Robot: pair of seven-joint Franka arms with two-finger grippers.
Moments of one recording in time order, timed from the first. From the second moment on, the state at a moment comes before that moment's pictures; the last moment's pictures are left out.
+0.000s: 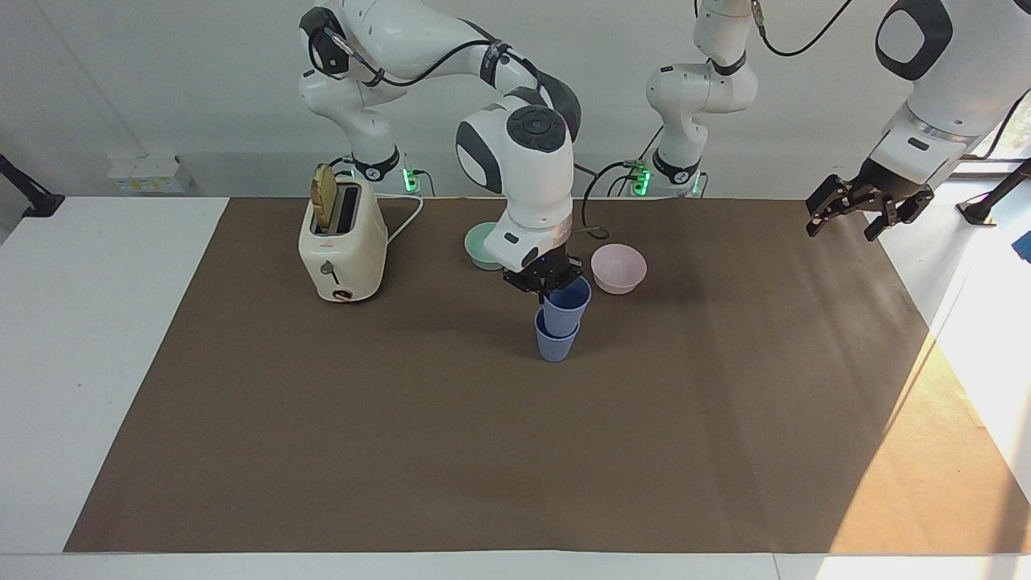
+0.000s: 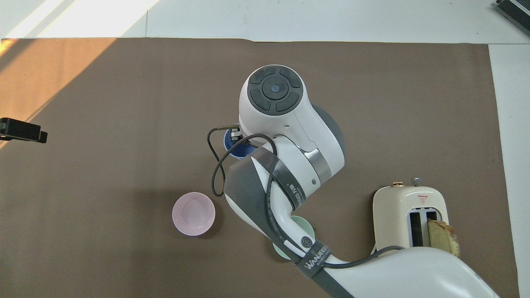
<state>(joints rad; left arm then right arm) -0.07 -0.01 0.12 -1.62 -0.06 1.62 0.16 0.40 0.50 0.25 -1.30 -0.07 1.82 0.62</state>
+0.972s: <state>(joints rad) -0.07 -0.01 0.12 -1.63 -0.06 1.62 0.16 0.37 0.46 0.23 -1.31 -0.07 1.79 0.61</state>
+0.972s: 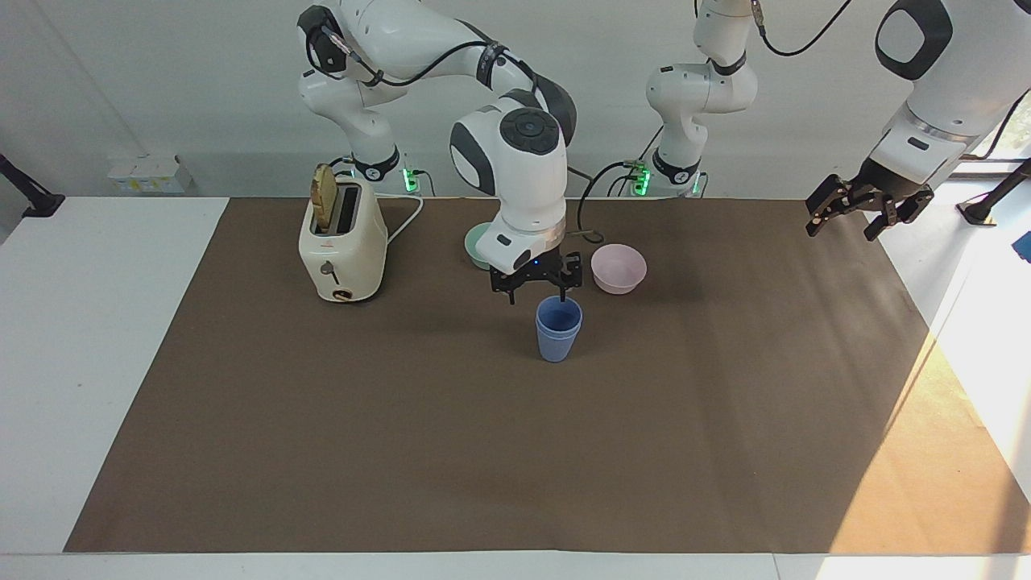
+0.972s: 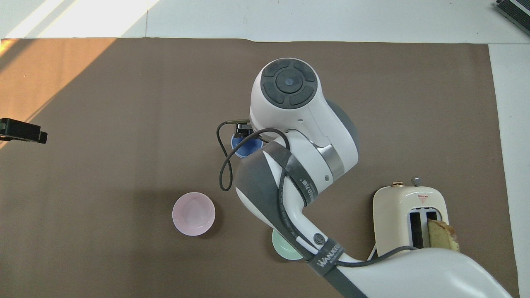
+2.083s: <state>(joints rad) -0.07 -0.02 0.12 -1.63 -0.06 1.62 0.16 -0.09 0.11 0.23 -1.36 -0.03 1.41 0.06</state>
